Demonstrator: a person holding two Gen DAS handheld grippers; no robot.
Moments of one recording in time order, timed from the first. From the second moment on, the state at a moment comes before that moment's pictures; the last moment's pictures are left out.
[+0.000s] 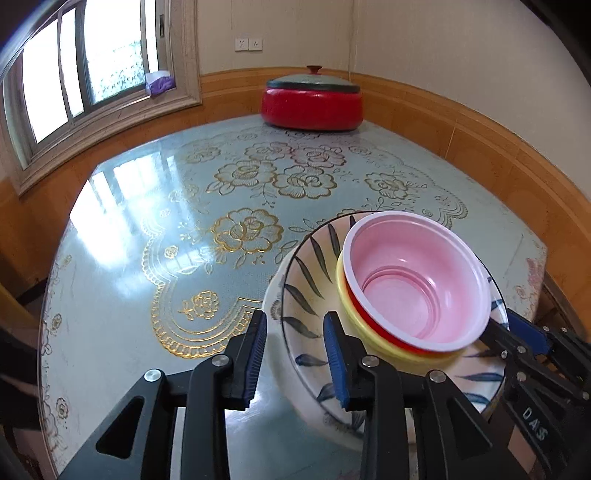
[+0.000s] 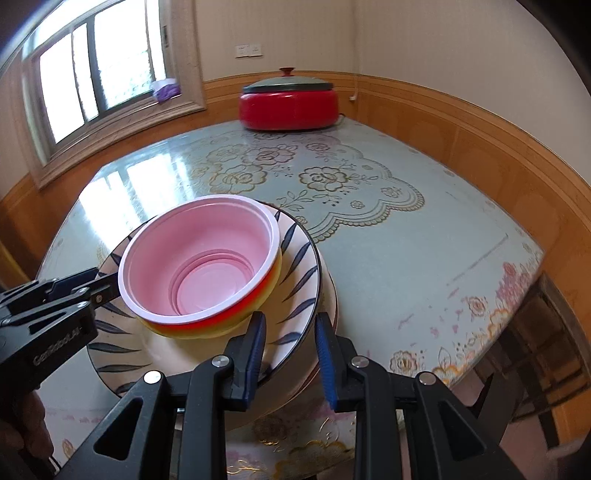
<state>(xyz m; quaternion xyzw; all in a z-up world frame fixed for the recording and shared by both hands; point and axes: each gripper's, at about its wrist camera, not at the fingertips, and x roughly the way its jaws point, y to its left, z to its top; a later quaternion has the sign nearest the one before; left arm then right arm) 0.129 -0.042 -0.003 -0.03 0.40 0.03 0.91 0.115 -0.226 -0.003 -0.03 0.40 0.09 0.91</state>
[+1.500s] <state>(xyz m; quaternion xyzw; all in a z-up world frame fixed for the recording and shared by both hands) 0.047 -0.039 -0.012 -0.01 0.34 -0.06 0.94 0.007 -0.211 0.007 0.05 0.32 -0.09 0.94</state>
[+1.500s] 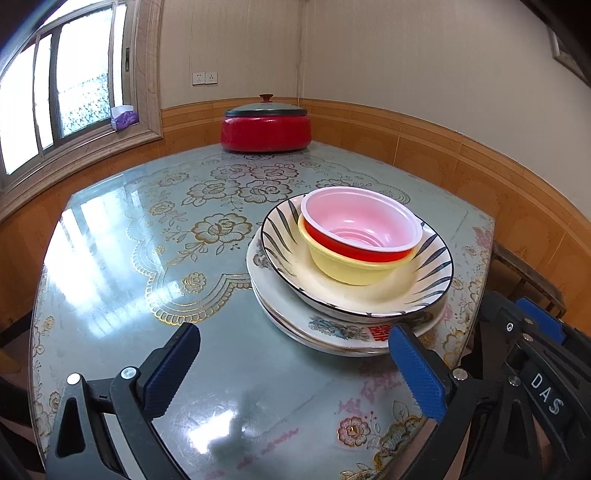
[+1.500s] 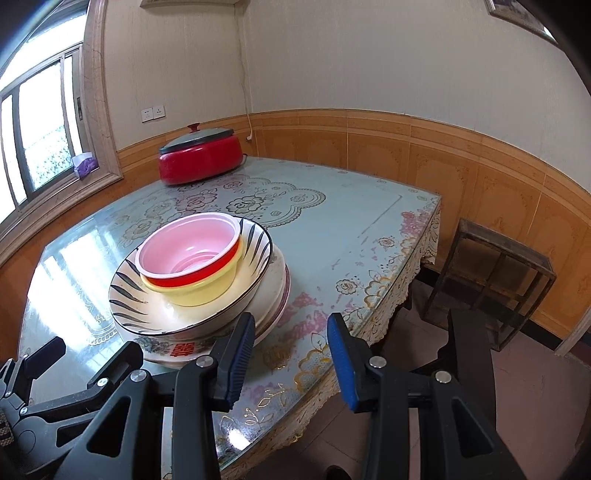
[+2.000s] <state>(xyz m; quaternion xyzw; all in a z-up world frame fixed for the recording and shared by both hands) 0.049 -0.026 -0.010 0.00 0.32 -0.06 0.95 0.016 -0.192 0.004 0.03 0.33 -0.07 0.94</state>
